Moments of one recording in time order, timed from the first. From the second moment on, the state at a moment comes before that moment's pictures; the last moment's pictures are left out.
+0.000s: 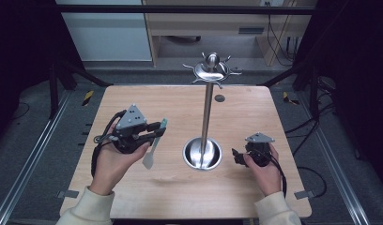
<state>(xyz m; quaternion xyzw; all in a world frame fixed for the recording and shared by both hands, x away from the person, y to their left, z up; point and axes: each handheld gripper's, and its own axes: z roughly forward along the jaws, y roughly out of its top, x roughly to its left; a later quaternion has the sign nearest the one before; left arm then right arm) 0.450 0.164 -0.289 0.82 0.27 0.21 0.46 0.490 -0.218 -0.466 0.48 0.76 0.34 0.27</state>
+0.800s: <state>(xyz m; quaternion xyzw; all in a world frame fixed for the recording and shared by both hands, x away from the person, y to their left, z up) 0.446 0.146 -0.260 0.80 0.26 0.22 0.49 0.490 -0.219 -0.466 0.48 0.76 0.34 0.27</state>
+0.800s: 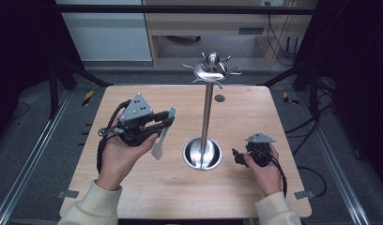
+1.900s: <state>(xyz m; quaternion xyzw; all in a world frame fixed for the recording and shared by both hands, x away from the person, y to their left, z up) 0.439 0.136 -0.235 0.78 0.24 0.22 0.53 0.491 -0.219 -0.467 0.49 0.76 0.34 0.26</state>
